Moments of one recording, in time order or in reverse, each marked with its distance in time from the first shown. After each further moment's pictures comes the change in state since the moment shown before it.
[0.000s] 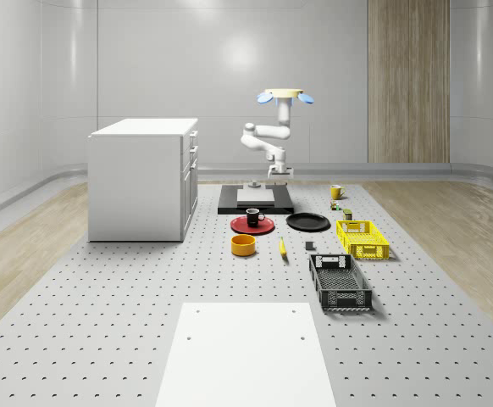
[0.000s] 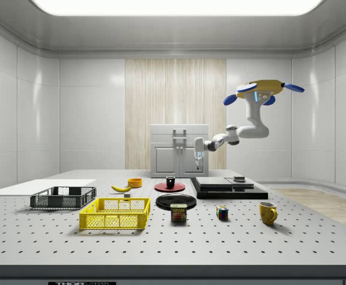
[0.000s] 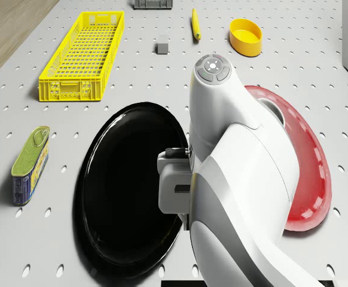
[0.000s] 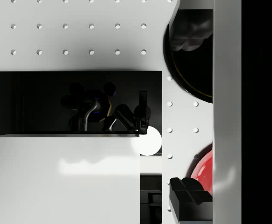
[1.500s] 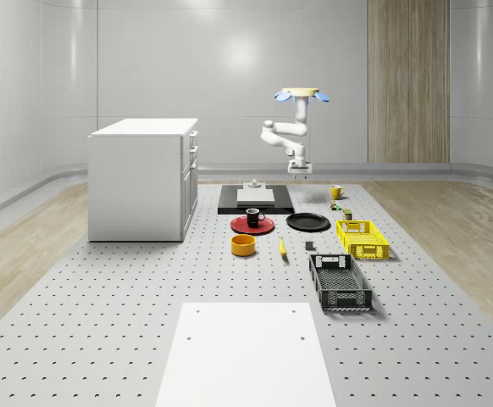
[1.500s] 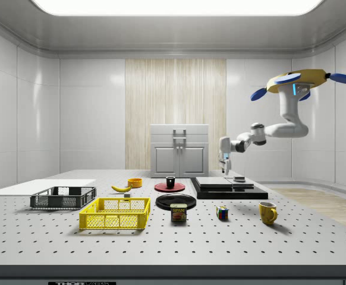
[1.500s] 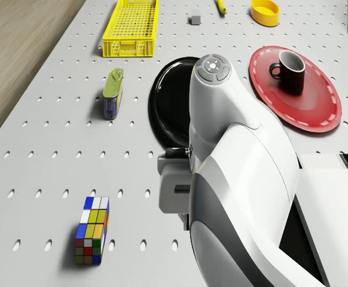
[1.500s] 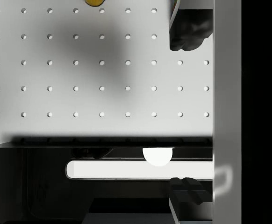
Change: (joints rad) arm -0.001 -0.004 -0.001 0.000 0.002 0.004 0.001
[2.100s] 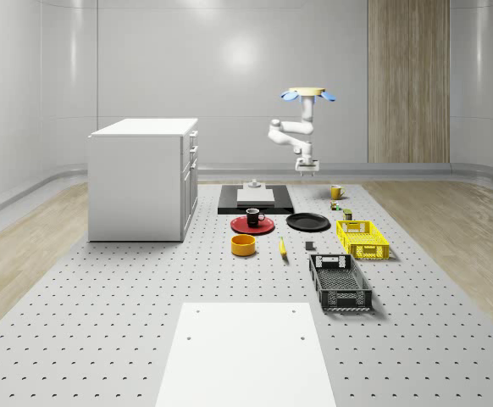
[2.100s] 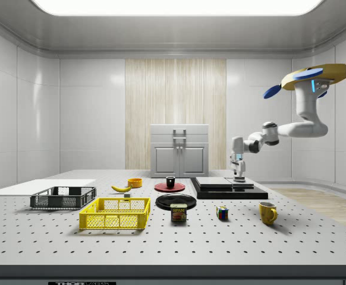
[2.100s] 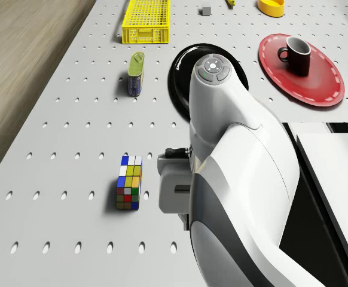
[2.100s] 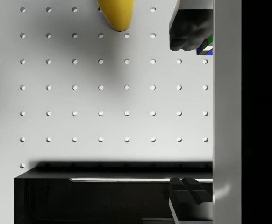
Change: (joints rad) arm 0.000 -0.001 0.000 0.000 0.000 0.001 0.000
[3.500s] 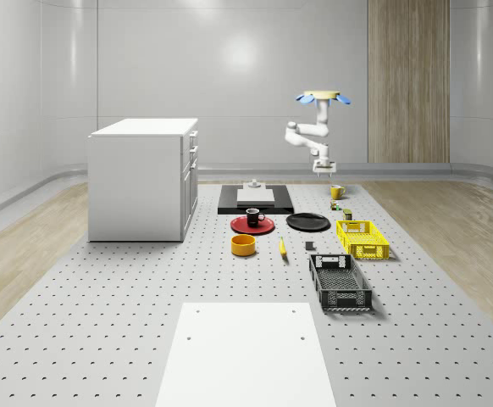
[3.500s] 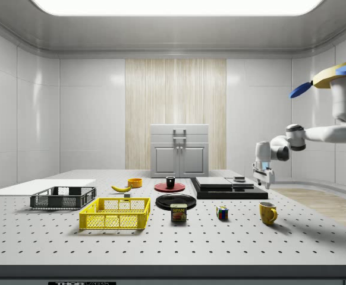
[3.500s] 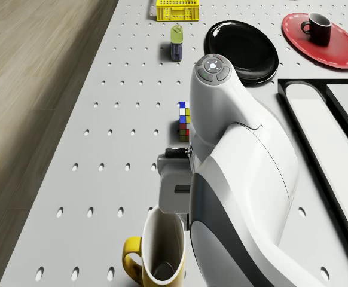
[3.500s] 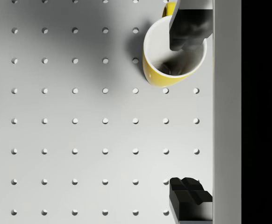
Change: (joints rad) arm 0.000 -0.001 0.000 0.000 0.000 0.001 0.000
